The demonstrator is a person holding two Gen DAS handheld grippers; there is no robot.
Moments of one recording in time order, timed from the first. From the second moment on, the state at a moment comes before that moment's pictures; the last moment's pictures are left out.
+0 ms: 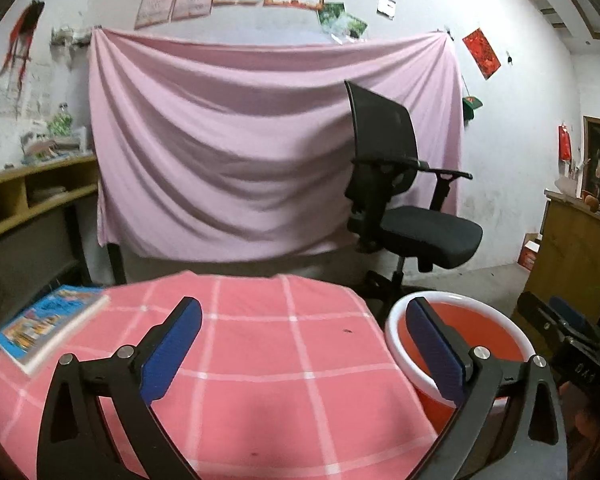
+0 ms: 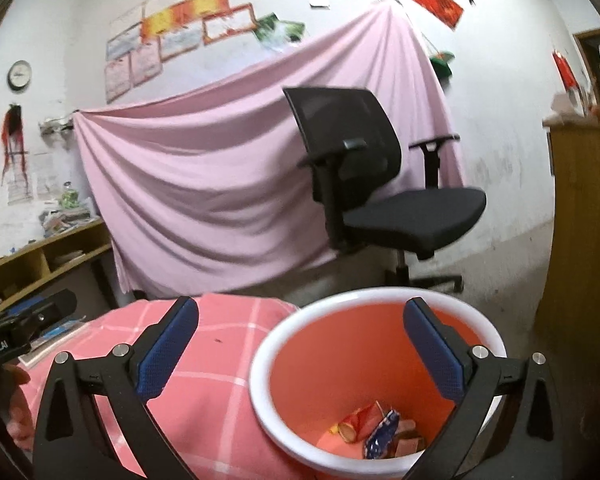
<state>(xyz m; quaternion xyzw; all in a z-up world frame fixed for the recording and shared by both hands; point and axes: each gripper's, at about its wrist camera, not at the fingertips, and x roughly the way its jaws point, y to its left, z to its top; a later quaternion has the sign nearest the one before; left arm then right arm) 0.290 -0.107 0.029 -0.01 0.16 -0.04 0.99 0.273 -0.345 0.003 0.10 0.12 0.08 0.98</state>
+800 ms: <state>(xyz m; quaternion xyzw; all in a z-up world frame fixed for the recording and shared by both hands) 0.172 -0.058 0.035 -0.04 0.09 -0.01 1.00 0.174 -0.312 0.007 0.10 0.03 0.07 0.99</state>
